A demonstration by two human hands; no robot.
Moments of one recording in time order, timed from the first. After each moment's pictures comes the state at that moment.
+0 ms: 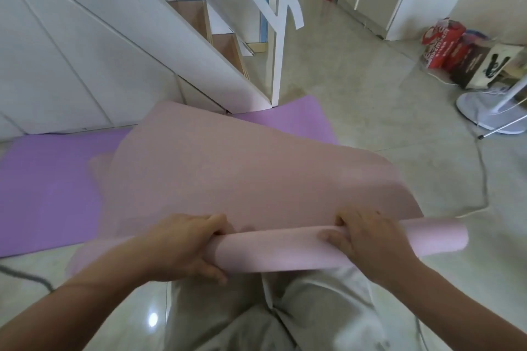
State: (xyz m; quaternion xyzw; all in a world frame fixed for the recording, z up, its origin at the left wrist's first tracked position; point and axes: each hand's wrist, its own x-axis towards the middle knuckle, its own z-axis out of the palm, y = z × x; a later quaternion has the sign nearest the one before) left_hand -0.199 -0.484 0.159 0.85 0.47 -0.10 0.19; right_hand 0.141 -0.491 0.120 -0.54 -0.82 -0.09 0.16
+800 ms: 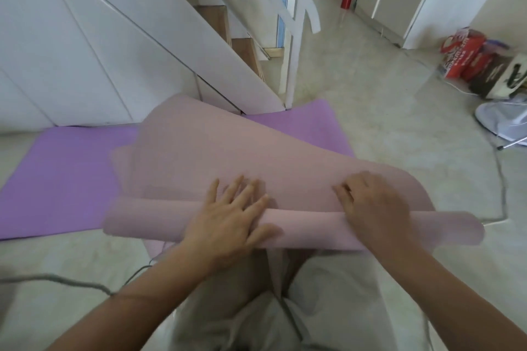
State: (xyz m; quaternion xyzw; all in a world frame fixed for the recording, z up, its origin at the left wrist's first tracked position) left_hand -0.146 -0.507 0.137 0.83 0.55 -0.08 0.04; right_hand 0.115 -0.479 0.126 -0.63 -0.74 -0.11 0.18
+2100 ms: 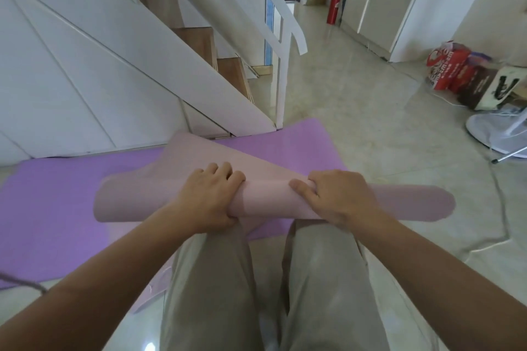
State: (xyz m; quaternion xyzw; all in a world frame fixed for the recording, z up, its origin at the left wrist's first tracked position) left_hand -0.172 -0.362 0.166 0.85 0.52 -0.04 -0.06; right_hand 0.097 -0.344 0.159 -0.58 -0.81 -0.02 0.05
